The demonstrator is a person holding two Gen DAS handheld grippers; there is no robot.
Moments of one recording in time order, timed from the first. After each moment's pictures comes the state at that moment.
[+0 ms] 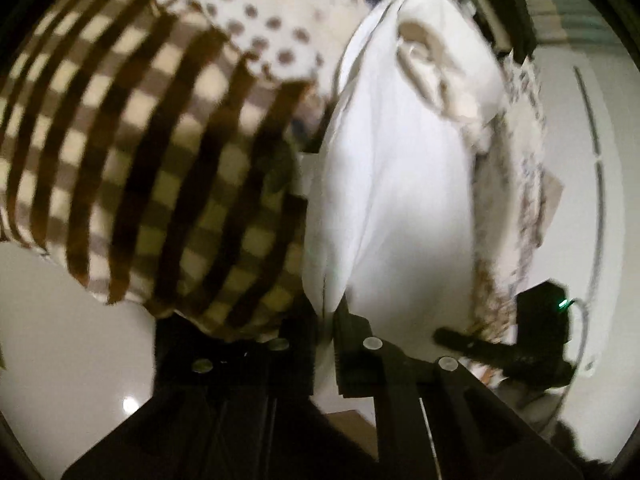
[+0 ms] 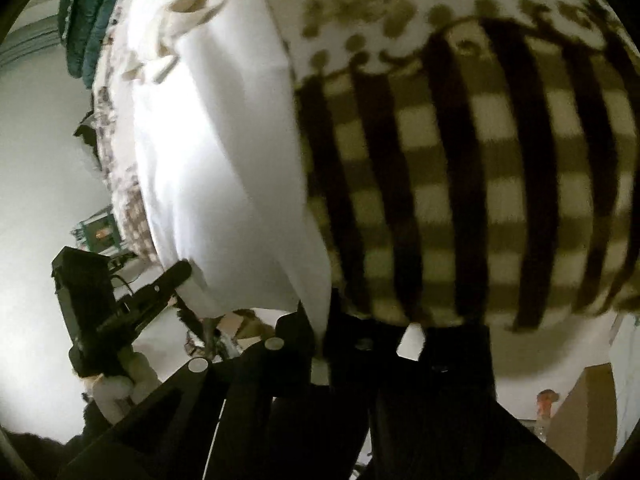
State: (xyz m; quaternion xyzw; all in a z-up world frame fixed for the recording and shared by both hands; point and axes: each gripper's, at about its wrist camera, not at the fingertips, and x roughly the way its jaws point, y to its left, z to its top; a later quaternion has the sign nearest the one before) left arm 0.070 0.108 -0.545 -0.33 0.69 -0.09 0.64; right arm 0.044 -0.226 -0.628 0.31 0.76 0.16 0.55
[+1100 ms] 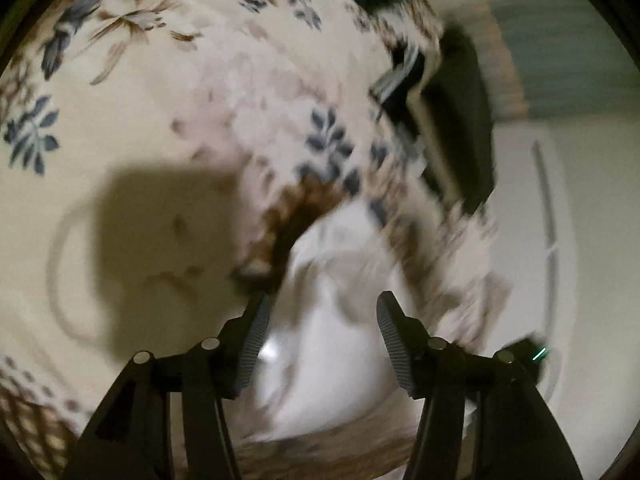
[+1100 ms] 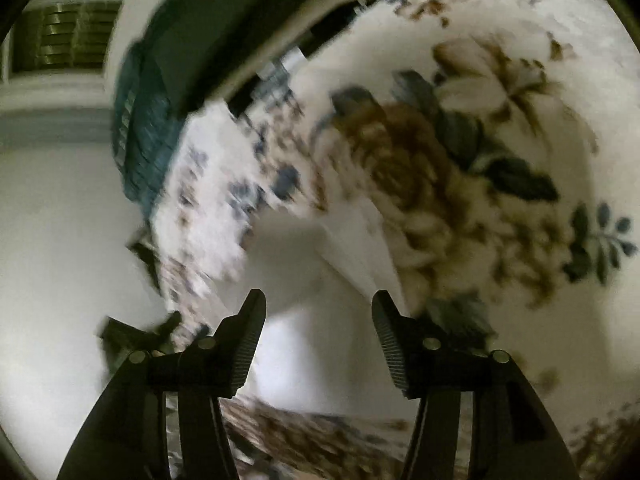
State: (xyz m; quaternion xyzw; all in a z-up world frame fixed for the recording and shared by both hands) left arm 0.317 0.146 -0.513 -0.35 0.59 -0.11 0.72; right arm 0.308 -0.252 -0.559 0.37 0.62 0.12 0.69
